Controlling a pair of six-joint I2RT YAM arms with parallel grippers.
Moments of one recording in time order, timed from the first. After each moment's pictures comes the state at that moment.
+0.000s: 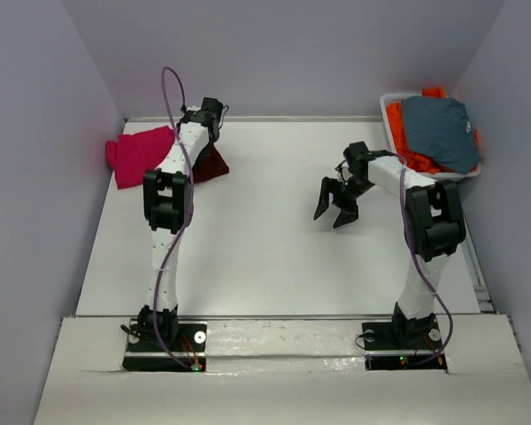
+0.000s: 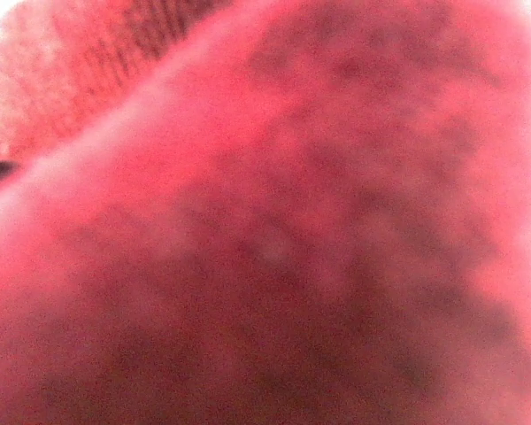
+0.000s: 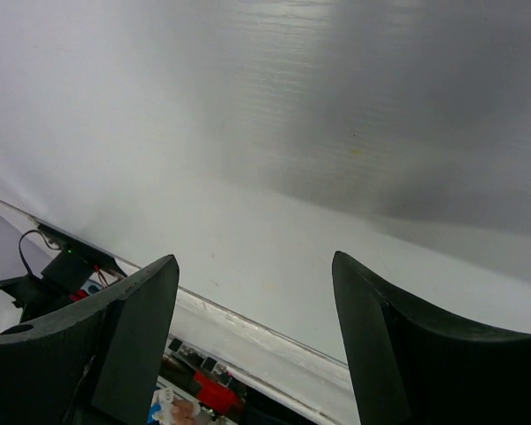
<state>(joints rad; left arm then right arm) -0.22 2.43 2.28 -1.04 -0.64 -0.42 0.24 1.96 1.43 -0.90 -0.50 0.42</state>
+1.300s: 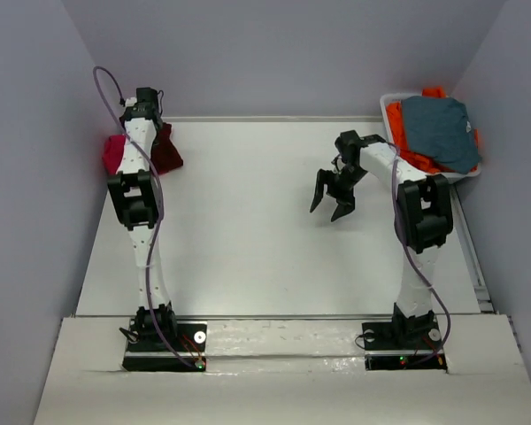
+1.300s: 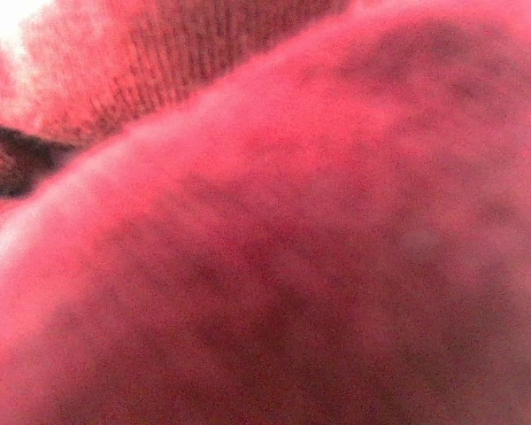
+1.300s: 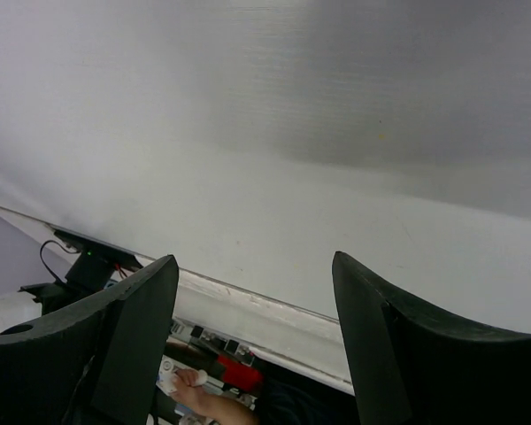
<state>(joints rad) 0.09 2.50 2.46 -0.97 -0.58 -0.29 0.26 2.05 1.66 -1.12 -0.44 0.49</state>
